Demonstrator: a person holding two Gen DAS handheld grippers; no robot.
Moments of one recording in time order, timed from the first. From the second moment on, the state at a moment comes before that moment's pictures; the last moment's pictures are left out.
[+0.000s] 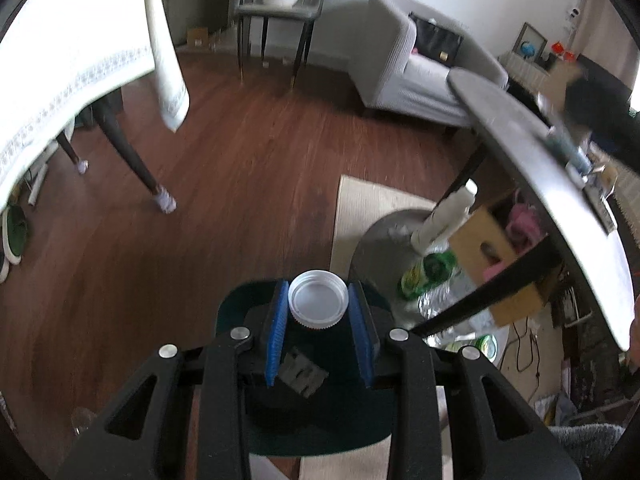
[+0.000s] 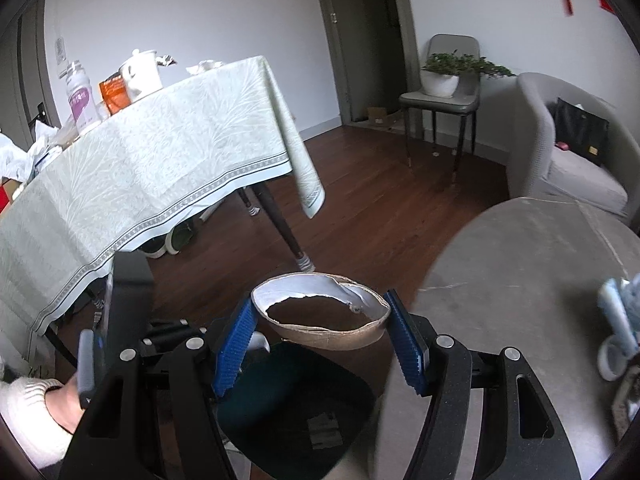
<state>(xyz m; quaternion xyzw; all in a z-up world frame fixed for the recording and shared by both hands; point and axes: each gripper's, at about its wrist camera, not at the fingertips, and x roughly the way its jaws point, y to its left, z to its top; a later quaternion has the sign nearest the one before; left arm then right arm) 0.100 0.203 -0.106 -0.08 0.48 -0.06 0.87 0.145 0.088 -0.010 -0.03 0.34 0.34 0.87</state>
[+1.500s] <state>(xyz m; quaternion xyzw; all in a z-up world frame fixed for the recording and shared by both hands) 0.058 0.291 -0.035 -0.11 0.39 -0.03 0.91 0.158 0.188 -0.120 -0.11 0.46 0.34 0.81</state>
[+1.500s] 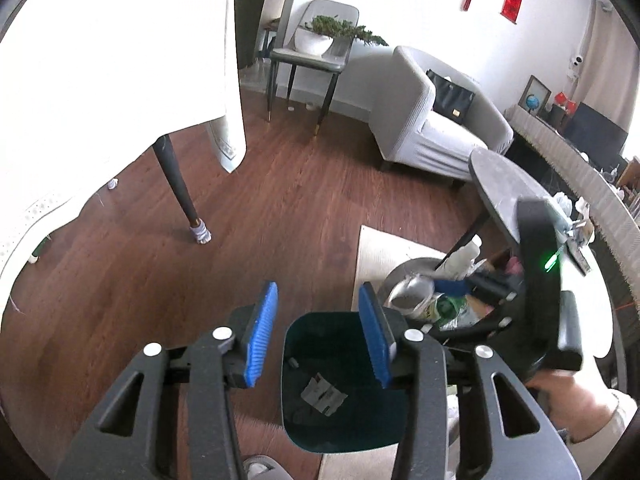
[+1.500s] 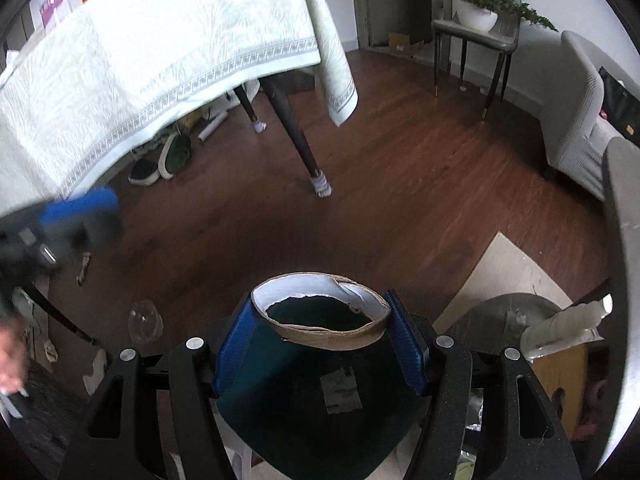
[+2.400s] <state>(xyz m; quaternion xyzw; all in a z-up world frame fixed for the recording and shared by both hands) 0.051 0.249 0.031 -0.10 0.32 -0.05 0.94 0.125 0.171 -0.163 -0.19 0.49 0.33 0.78</state>
